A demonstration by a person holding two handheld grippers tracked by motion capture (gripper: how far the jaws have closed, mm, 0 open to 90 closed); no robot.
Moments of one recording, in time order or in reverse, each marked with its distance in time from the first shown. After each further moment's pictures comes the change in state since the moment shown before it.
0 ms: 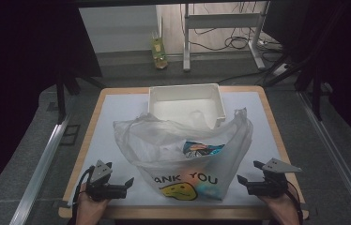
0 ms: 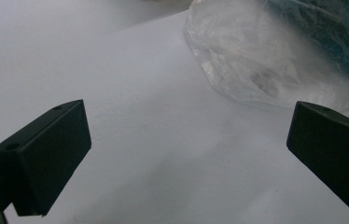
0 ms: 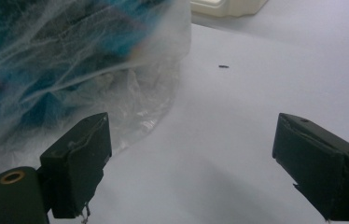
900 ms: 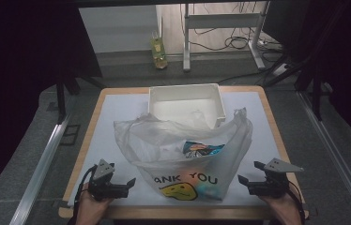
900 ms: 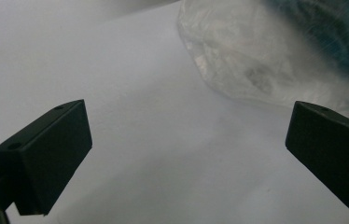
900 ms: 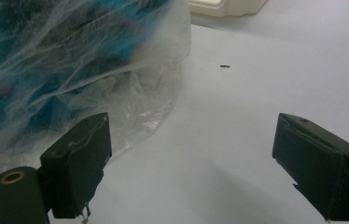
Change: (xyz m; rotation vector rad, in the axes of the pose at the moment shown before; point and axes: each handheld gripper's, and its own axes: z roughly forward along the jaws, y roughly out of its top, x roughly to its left) left arm -0.001 0.003 0.004 0.030 -0.043 -0.028; right arm -0.002 0.001 -0.002 -0.014 0.013 0.021
